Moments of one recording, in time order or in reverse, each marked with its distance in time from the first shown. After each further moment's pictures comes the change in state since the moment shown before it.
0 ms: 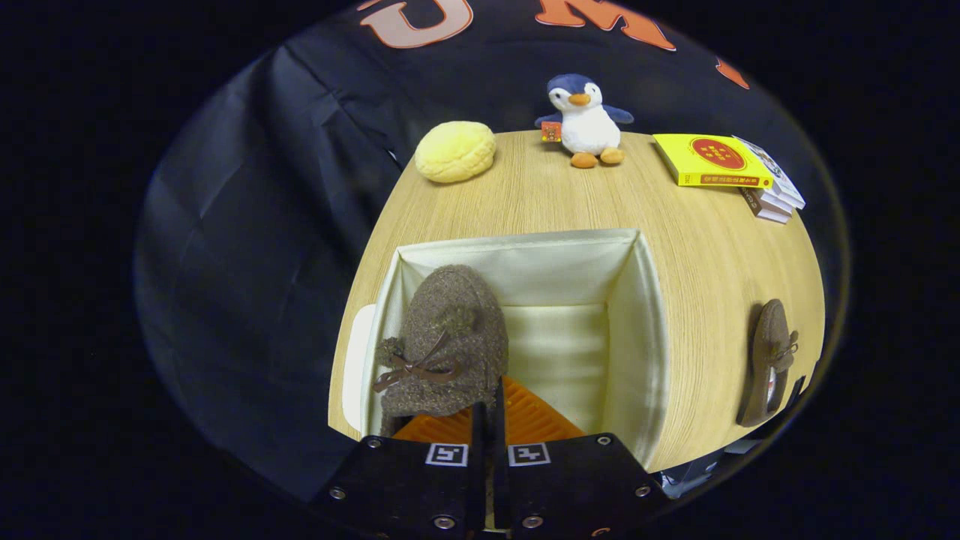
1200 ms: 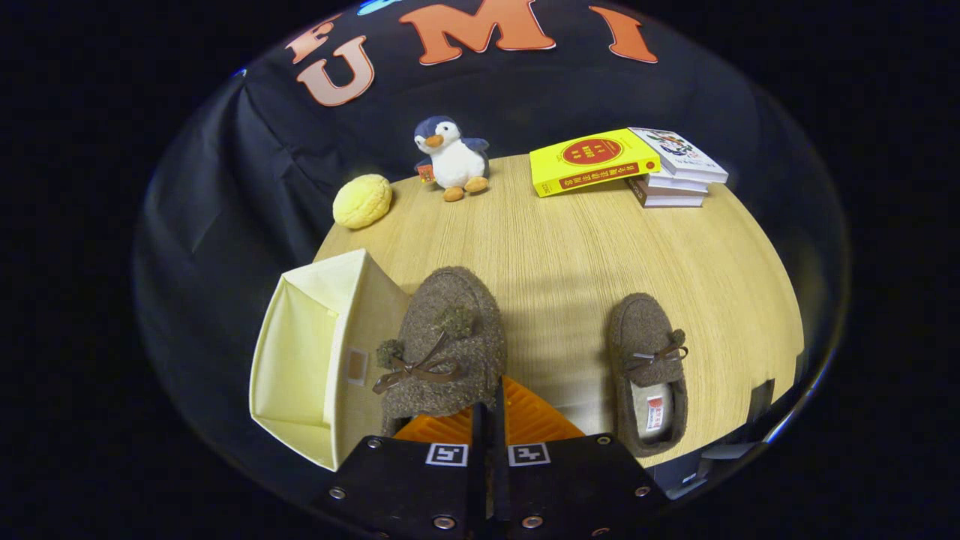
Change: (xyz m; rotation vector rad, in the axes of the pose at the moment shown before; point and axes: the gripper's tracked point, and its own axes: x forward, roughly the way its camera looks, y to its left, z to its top) arm -0.096 -0.222 -0.015 0.074 -0.180 -0.037
